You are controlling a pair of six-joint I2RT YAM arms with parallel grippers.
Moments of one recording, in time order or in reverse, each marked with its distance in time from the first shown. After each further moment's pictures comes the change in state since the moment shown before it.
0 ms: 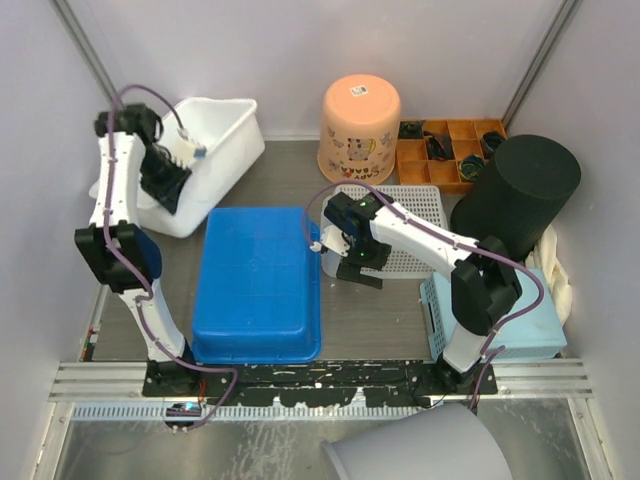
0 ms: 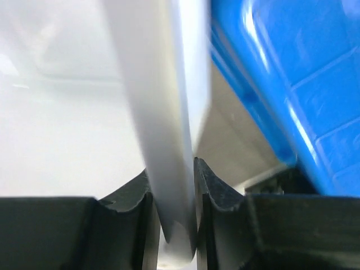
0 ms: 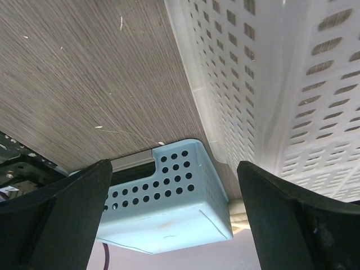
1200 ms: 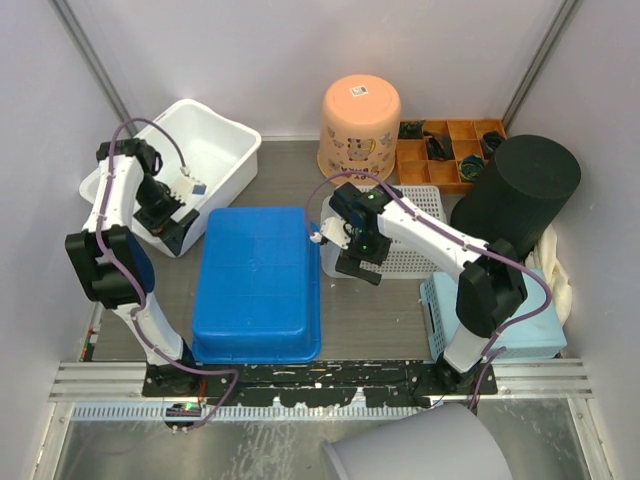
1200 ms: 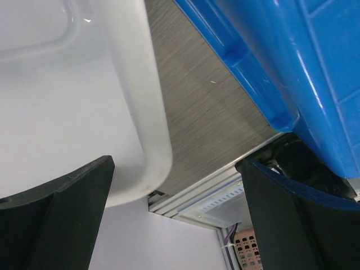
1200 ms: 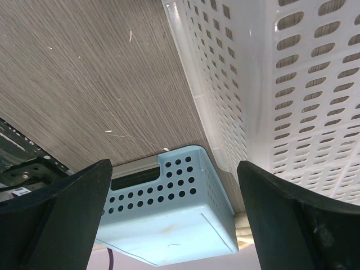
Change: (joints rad) left arm 0.073 -0.141 -0.277 0.047 0.060 0.091; right arm -0.035 -0.025 0.040 -0.012 -0.085 -0.015
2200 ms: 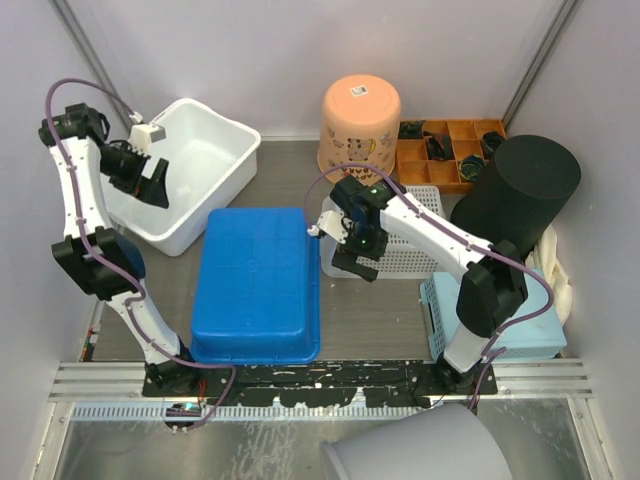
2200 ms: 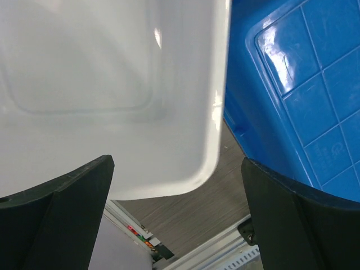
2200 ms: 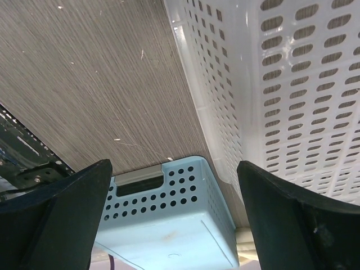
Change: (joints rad) left arm 0.188 0.122 0.478 -0.040 0.327 -0.061; right arm -0.016 0.001 0.051 -0.010 -0.080 -0.017
